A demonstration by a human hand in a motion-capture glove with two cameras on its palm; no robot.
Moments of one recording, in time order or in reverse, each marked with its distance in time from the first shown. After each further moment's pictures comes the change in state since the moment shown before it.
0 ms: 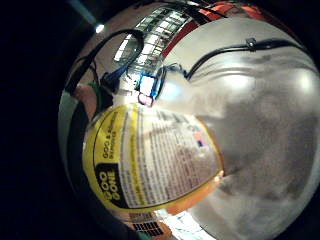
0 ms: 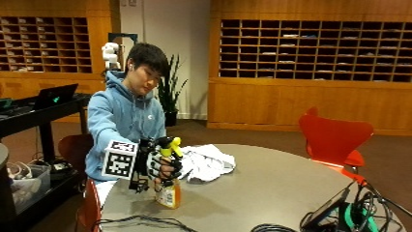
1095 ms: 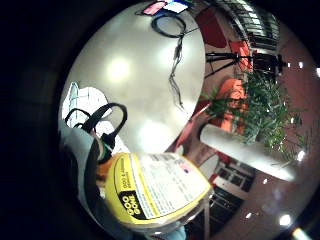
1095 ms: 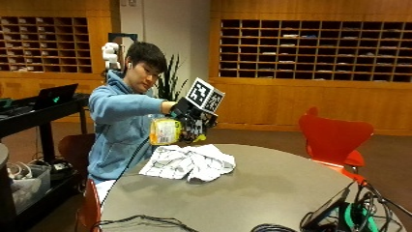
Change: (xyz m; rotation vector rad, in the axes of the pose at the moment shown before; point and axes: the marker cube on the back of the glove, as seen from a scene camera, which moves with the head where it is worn) arm -0.149 0.094 0.099 -0.714 1.722 -0.430
